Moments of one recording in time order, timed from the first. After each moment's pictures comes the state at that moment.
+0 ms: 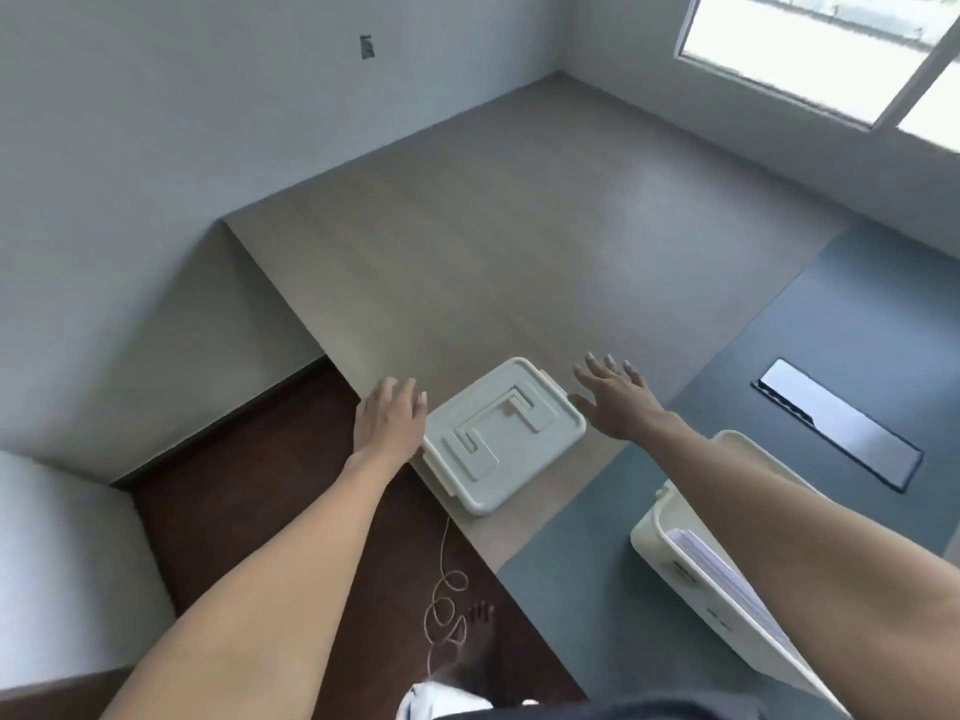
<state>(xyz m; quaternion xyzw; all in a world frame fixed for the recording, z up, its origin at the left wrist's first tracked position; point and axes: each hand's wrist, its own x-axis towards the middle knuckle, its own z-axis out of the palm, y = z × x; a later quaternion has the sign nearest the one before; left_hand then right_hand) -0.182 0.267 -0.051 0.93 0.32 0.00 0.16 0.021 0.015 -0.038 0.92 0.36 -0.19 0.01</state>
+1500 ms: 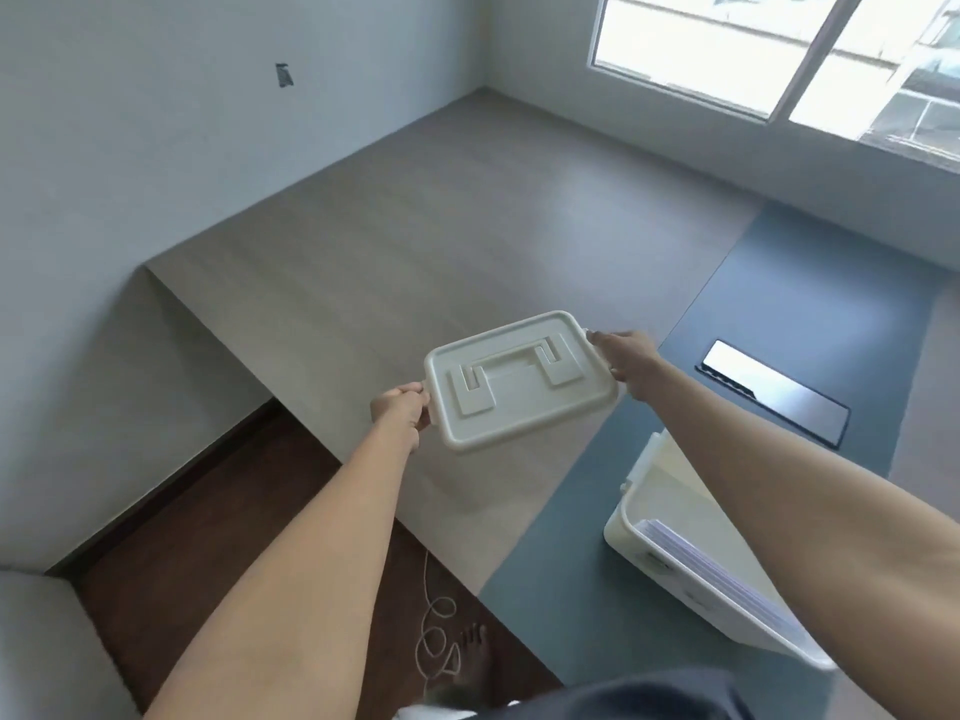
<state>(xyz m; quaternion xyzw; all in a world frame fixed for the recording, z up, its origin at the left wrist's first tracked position) -0.092 0.230 -0.029 0.46 0.52 0.10 0.71 0.065 -0.010 0.019 0.82 -0.11 -0.24 -0.51</state>
